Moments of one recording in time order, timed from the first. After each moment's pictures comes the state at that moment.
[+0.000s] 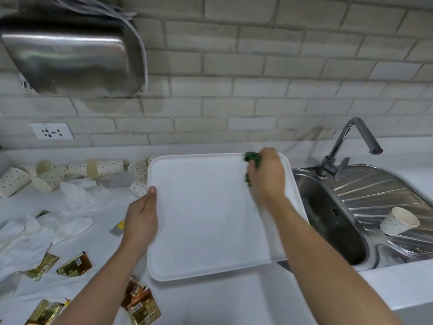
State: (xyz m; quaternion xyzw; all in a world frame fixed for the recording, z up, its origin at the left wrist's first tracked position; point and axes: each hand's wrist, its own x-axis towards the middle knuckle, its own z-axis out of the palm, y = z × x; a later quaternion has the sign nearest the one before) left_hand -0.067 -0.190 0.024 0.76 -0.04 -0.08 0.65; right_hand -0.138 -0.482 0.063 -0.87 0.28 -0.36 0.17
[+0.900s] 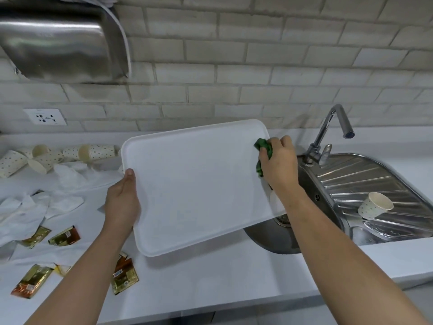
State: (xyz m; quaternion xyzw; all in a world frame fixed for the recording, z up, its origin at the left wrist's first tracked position) left_hand -0.123 -0.203 0.052 0.74 0.02 -0.03 0.67; right_hand -0.219 -0.545 0.068 -0.88 0.26 -0.37 0.13
